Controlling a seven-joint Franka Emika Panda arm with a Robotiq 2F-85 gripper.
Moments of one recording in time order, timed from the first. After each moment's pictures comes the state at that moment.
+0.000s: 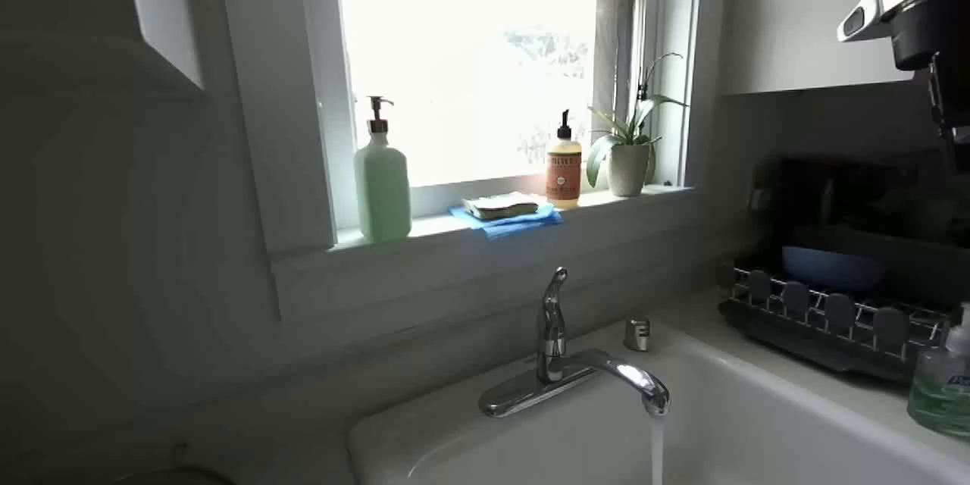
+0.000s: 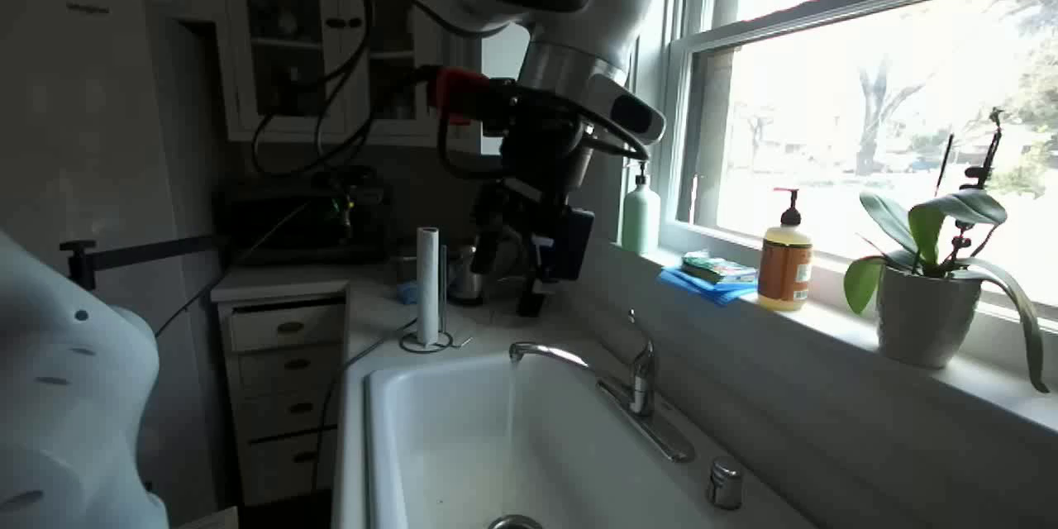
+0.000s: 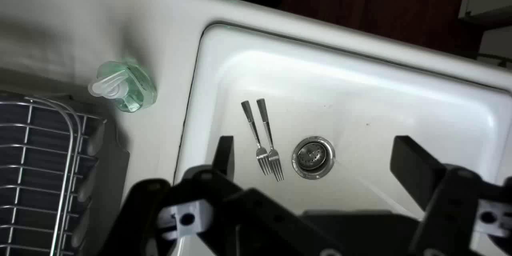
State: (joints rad) arm -0.06 -0.46 -0.22 -2.16 -0.03 1.45 -0.21
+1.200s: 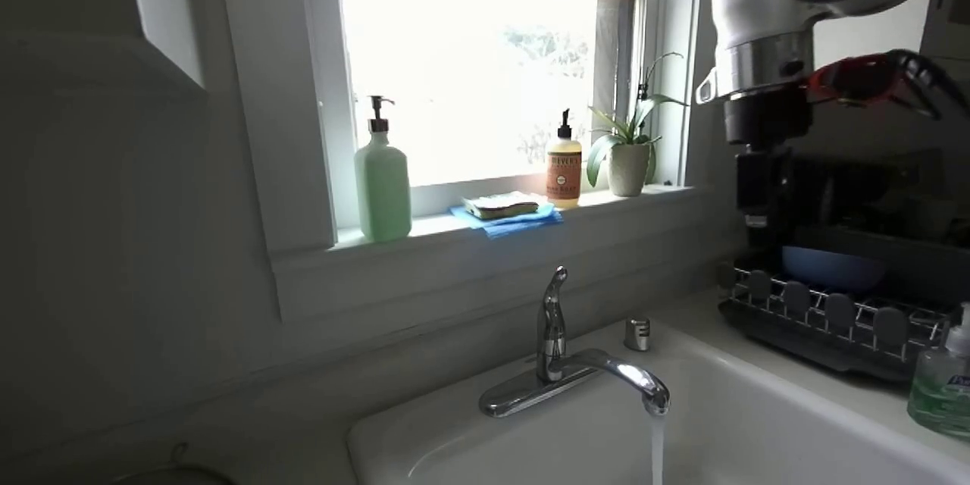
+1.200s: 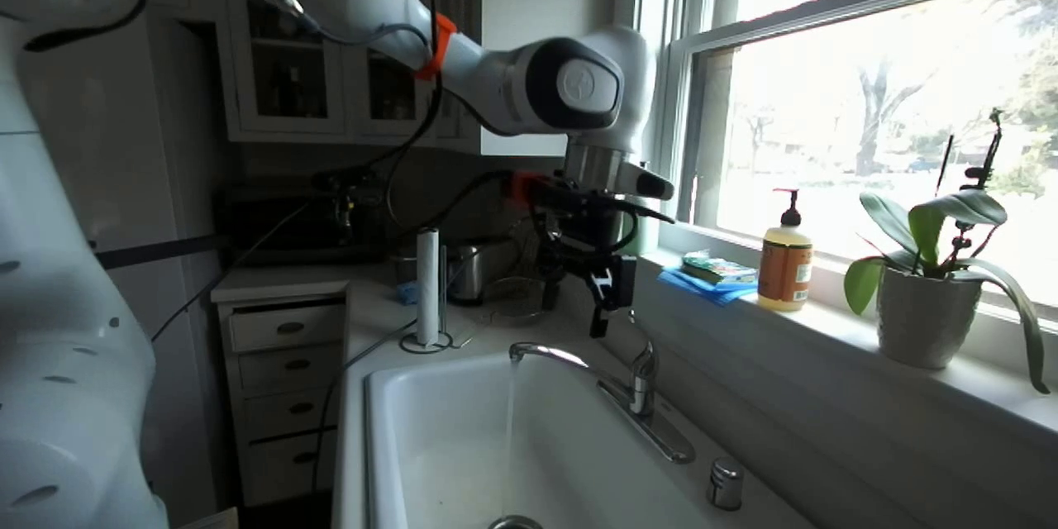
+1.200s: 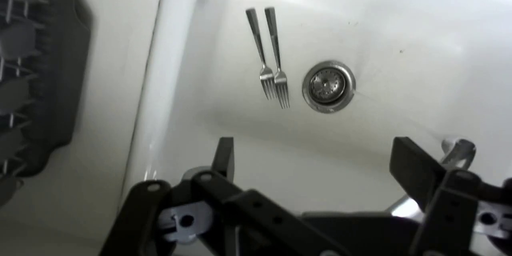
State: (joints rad) arm -0.02 -0.15 -0.07 -2.09 -0.03 1.82 -0.09
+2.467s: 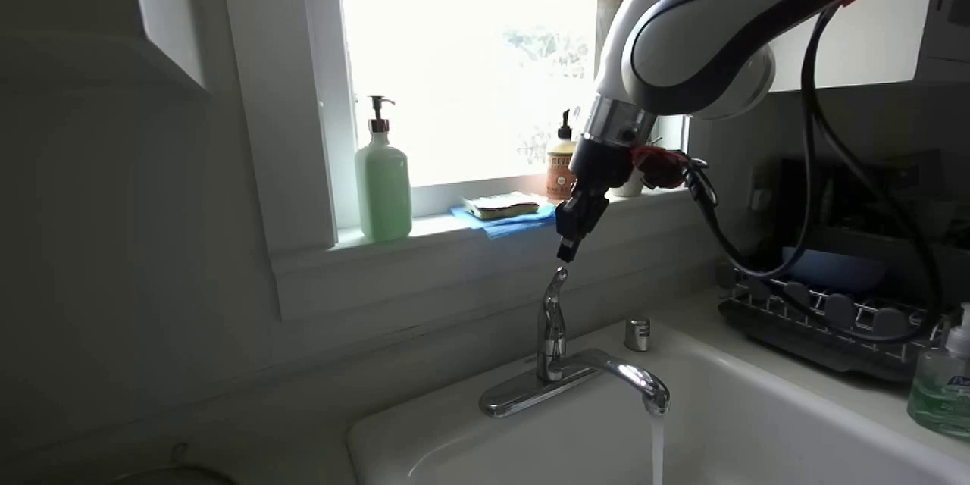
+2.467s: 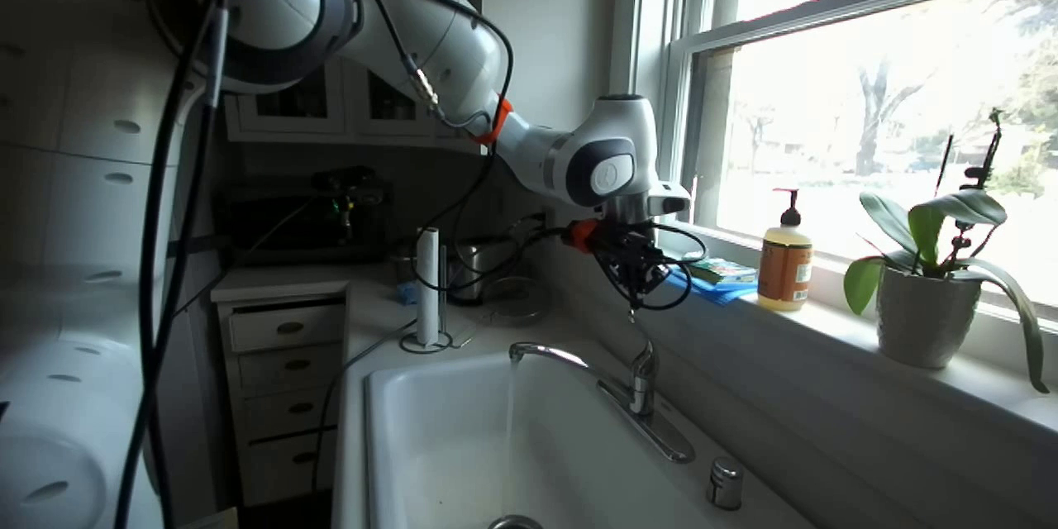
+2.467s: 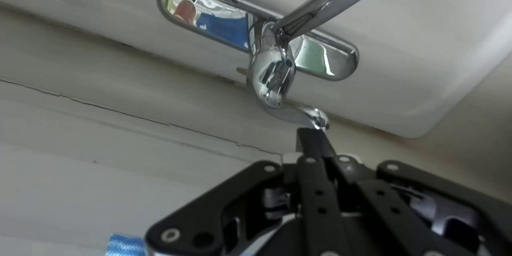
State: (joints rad) arm 0.01 0.21 0.03 -1.88 0.08 2.43 -0.16
